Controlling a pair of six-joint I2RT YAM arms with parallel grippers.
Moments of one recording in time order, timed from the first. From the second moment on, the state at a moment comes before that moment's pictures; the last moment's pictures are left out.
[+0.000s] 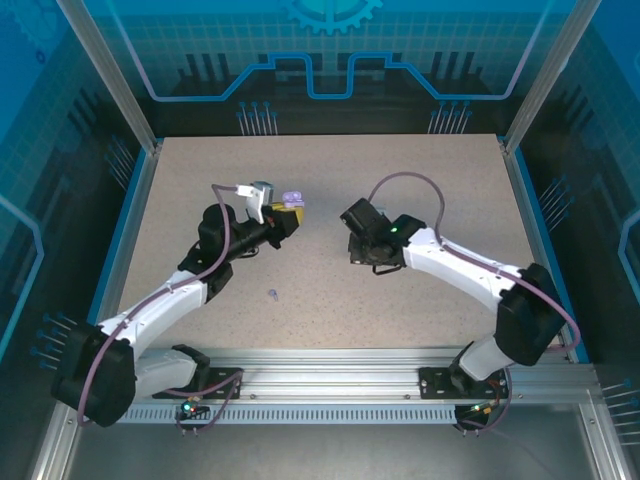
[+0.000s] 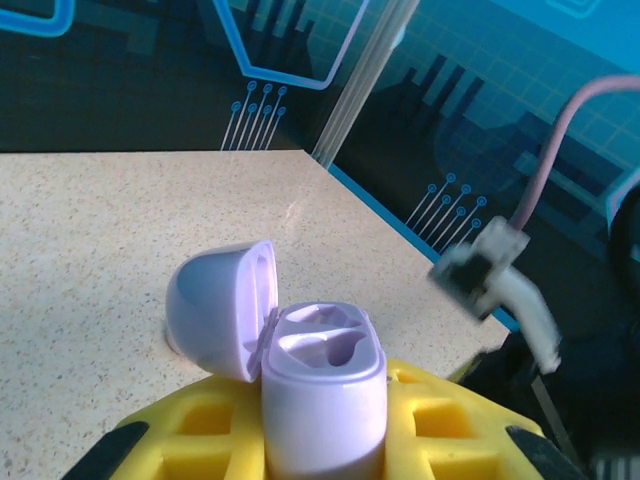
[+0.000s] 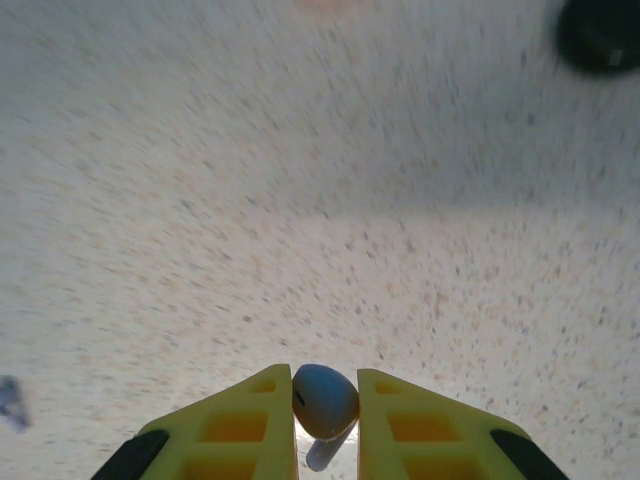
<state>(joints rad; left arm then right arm) -0.38 1.16 0.63 0.42 0.44 -0.39 0.74 1.50 1.20 -0.80 0.23 0.77</state>
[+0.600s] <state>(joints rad) -0.53 1.22 0.63 0.60 0.45 -0.09 0.70 1.30 1.49 -0.73 0.18 0.38</state>
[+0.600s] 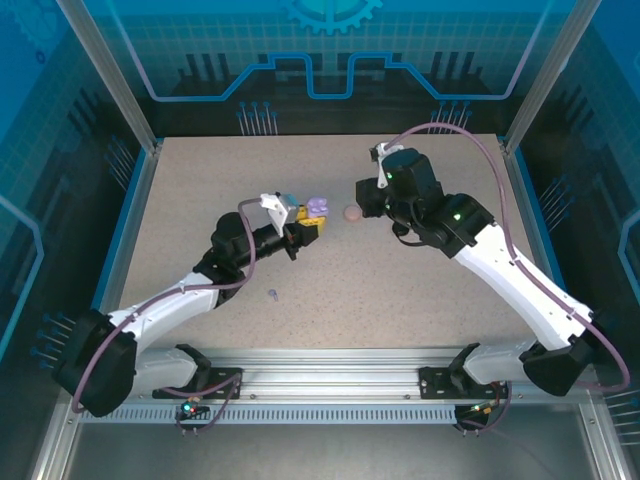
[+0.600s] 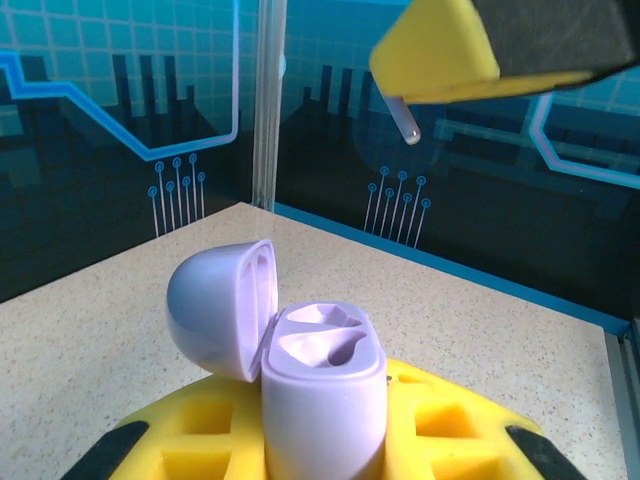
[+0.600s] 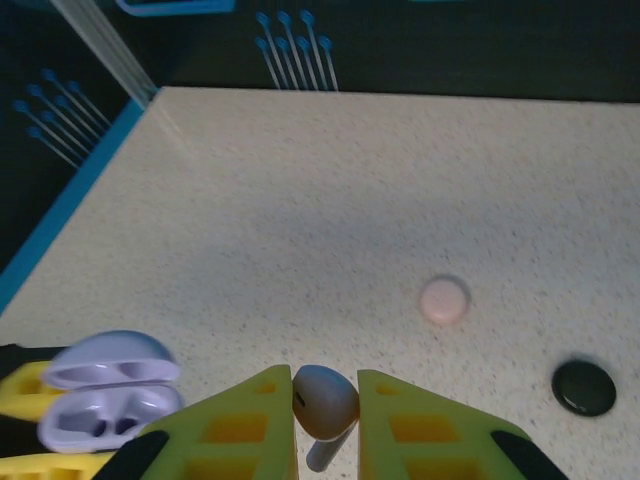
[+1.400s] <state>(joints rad) -0.61 1.31 0.73 0.81 0.33 0.10 0.70 1.20 1.34 -0.38 -0.05 0.14</state>
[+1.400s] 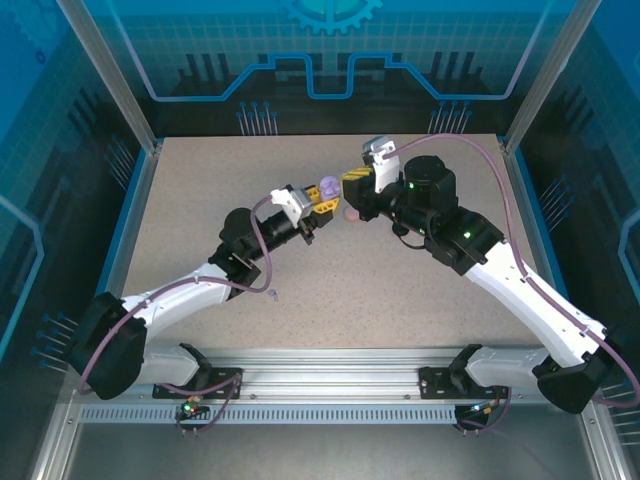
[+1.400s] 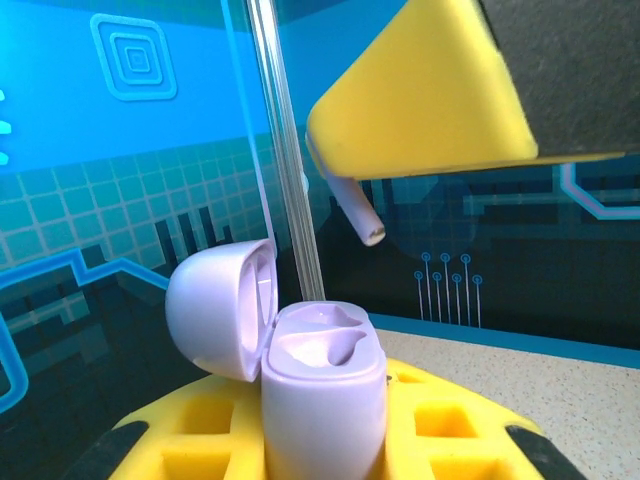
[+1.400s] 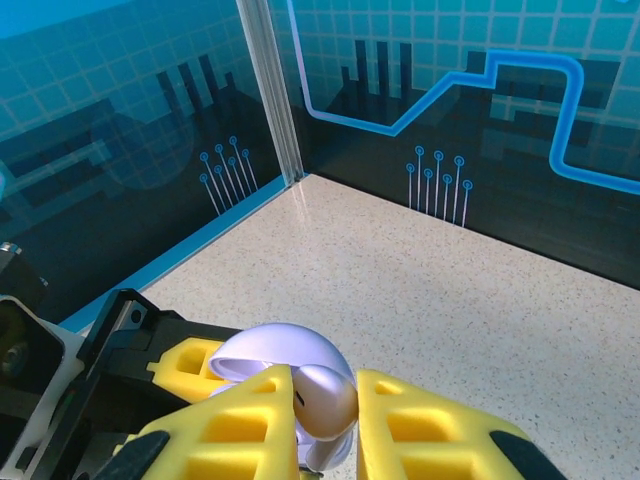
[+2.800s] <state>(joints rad) -0.63 1.33 0.76 0.79 0.33 0.10 0.70 1.20 1.27 -0.32 -0.06 0.15</state>
